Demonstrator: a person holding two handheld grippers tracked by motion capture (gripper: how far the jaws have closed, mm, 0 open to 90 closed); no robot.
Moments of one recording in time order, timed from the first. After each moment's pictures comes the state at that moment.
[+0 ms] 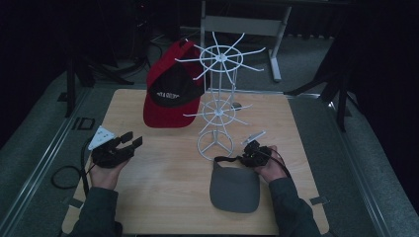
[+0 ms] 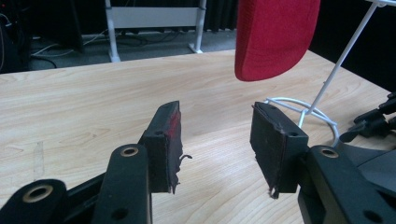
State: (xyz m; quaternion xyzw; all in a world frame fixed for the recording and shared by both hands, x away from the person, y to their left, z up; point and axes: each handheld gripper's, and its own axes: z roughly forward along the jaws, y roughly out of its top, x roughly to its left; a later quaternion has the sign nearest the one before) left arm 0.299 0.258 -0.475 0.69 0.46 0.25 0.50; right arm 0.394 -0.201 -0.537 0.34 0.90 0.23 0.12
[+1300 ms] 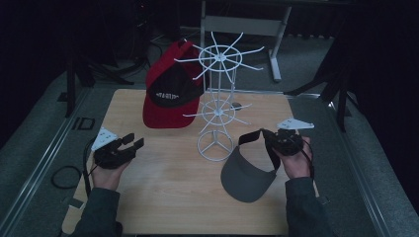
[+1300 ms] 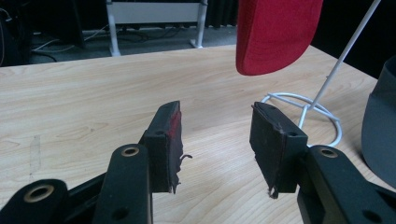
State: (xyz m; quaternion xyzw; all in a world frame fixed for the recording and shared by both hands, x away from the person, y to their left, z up) left arm 0.300 0.255 -0.480 0.69 0.47 0.25 0.50; right arm 0.365 -0.259 -0.439 0.39 0.79 0.40 0.24
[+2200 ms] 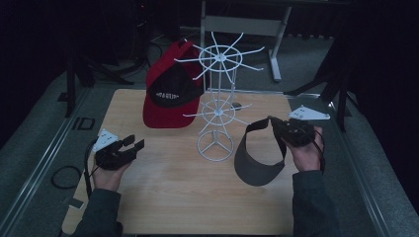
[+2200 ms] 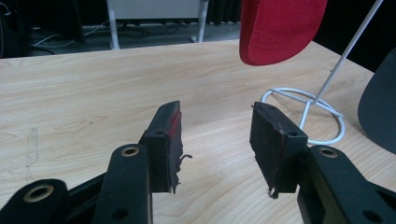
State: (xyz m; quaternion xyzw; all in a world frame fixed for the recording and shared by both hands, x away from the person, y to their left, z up) left arm 0.300 0.254 -0.487 0.69 0.47 0.24 0.50; right arm 0.364 -0.269 -0.394 0.38 0.77 0.43 0.28
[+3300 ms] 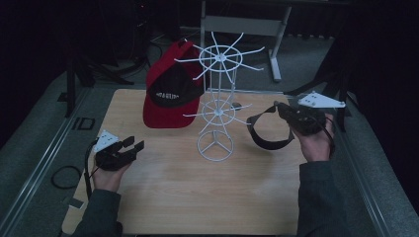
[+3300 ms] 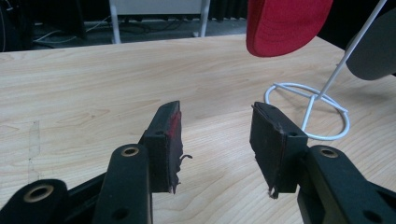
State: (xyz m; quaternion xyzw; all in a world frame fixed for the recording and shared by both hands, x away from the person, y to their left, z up) left arm 0.300 0.255 -0.492 0.69 0.48 0.24 0.49; right arm 0.366 -0.276 -0.349 0.35 0.76 0.45 0.31
